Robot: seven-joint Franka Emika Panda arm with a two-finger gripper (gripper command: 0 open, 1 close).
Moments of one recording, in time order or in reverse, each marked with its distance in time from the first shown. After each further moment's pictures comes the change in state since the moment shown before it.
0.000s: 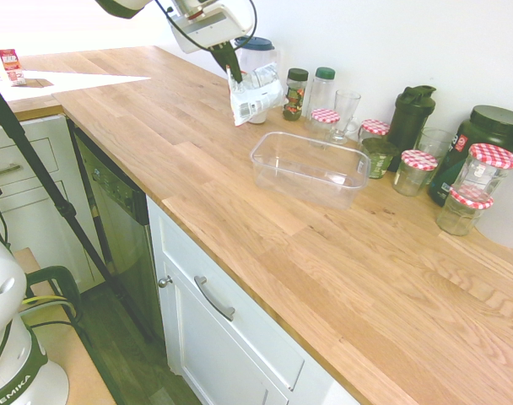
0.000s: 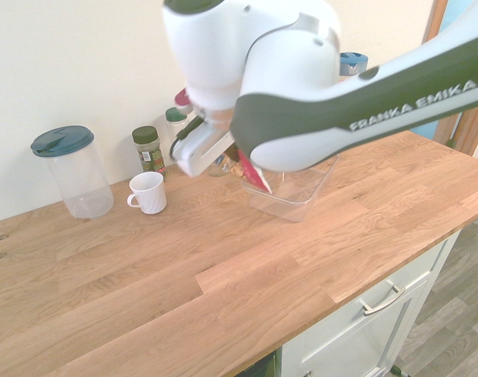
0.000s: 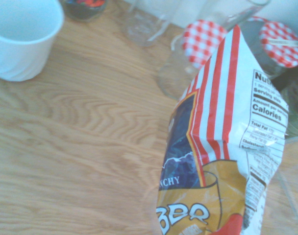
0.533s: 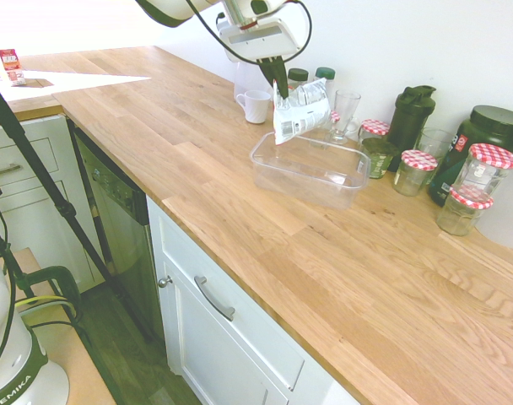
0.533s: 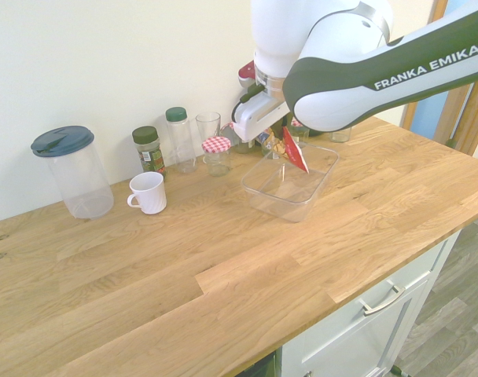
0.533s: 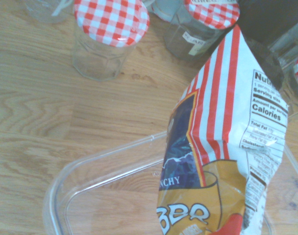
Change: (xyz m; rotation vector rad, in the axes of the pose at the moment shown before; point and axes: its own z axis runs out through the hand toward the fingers) arm 0.058 0.068 0.067 -0.047 -0.054 0.094
